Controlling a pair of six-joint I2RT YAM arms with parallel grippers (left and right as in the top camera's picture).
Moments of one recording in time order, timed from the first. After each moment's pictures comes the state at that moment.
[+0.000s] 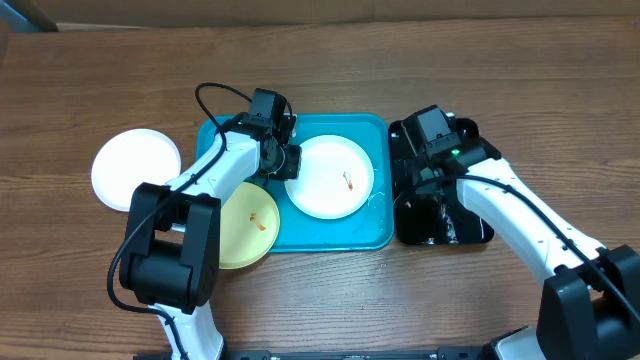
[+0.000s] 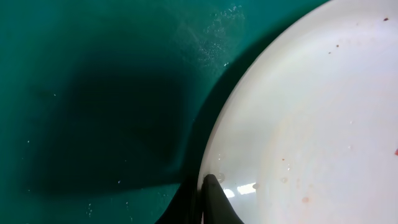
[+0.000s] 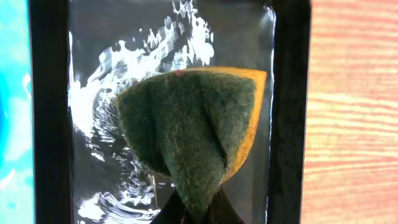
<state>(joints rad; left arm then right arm) -0.26 1.96 1.27 -0.61 0.13 -0.12 0.39 1.64 1.14 -0.80 0.35 0.27</state>
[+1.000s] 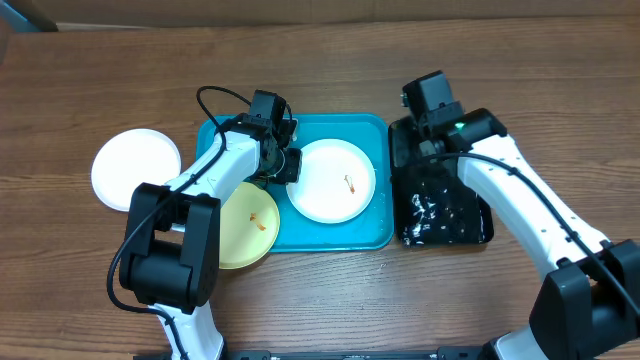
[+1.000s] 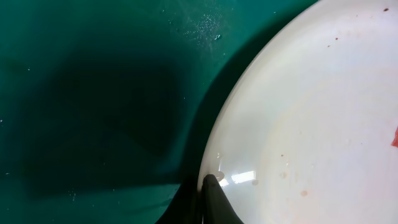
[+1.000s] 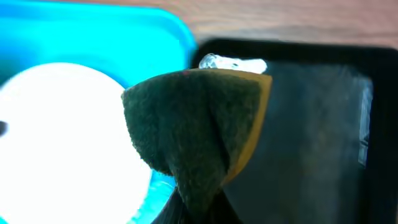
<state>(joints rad) -0.26 1.96 1.27 -0.66 0.16 -0.12 0.39 1.70 1.35 -0.80 0.05 0.29</state>
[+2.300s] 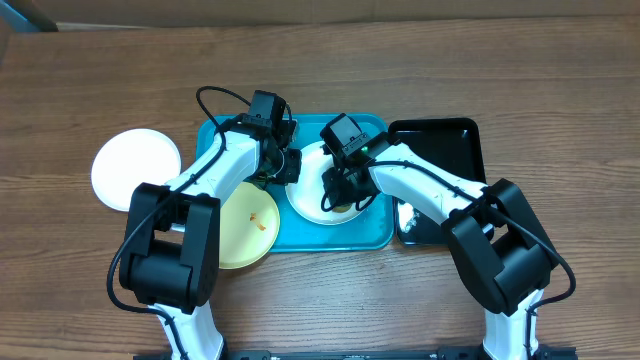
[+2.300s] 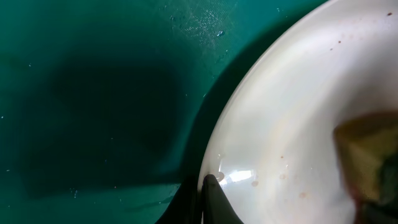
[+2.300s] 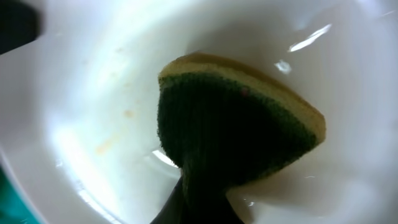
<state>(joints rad) -0.26 1.96 1.27 -0.66 0.16 -0.12 0.63 2.05 1.39 -0.70 -0.18 0.34</state>
